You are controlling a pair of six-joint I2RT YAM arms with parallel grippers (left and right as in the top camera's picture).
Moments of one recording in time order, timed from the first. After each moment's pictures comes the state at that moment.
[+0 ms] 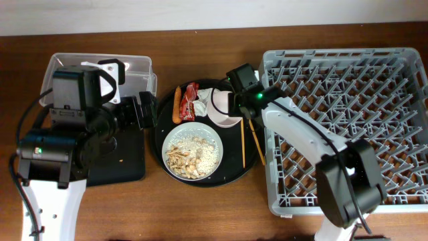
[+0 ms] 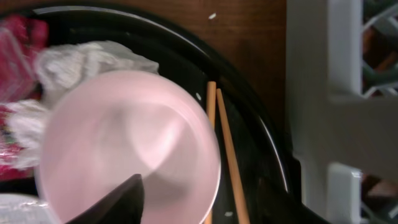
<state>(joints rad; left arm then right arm) -0.12 1.25 1.56 -1.14 0.13 -0.22 0.47 1.90 1.38 -0.58 0.16 0.45</state>
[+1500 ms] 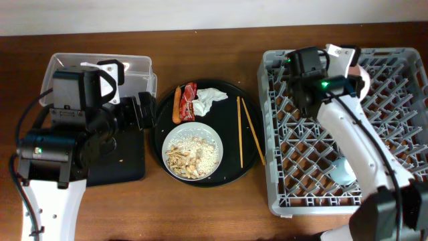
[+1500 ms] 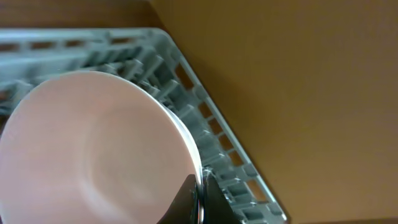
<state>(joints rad) -0.12 1.25 1.56 -1.14 0.12 -0.22 0.19 1.65 1.39 -0.88 1.16 0.33</state>
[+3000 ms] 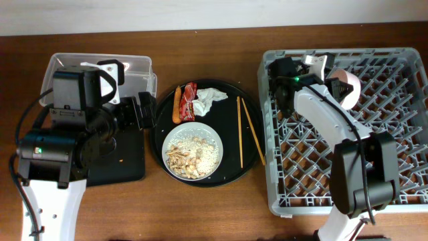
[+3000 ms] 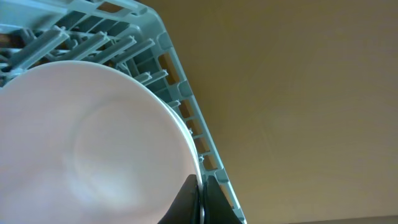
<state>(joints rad) -0.12 1.25 1.56 -1.14 0.11 -0.22 0.22 1.91 1.39 -0.88 1.36 0.32</state>
